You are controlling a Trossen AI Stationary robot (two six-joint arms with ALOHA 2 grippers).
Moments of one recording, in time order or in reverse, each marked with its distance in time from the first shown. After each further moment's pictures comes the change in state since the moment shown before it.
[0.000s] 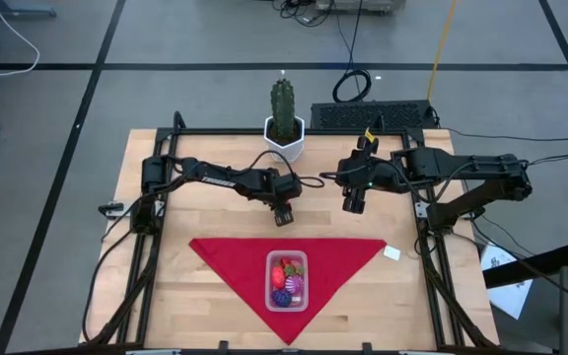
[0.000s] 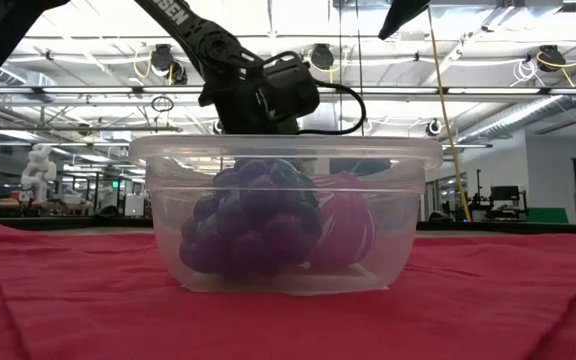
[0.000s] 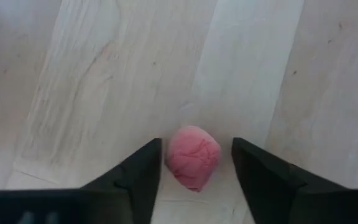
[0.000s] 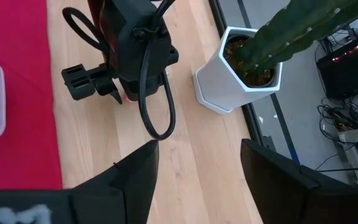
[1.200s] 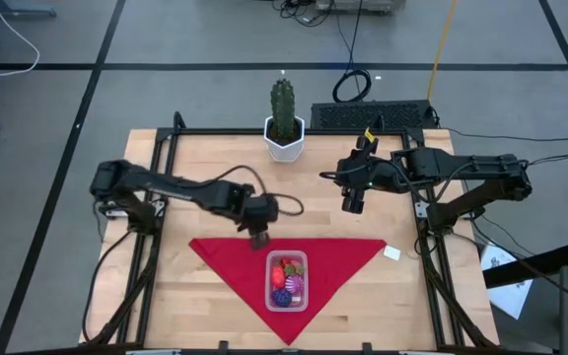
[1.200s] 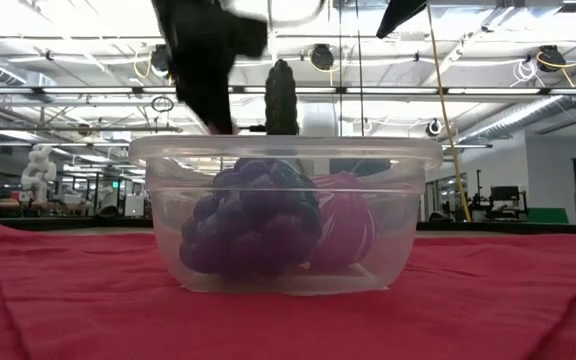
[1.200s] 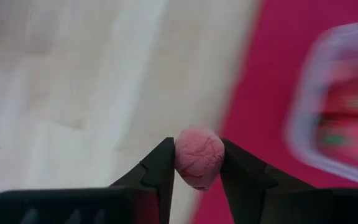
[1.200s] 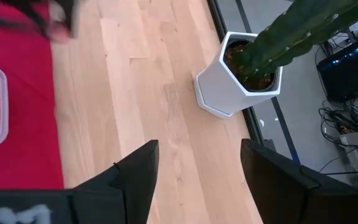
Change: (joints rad) left arm -0.241 -0.348 -0.004 -0.395 -0.003 -0.288; right arm 0.002 0.000 0.000 0.019 -0.001 0.000
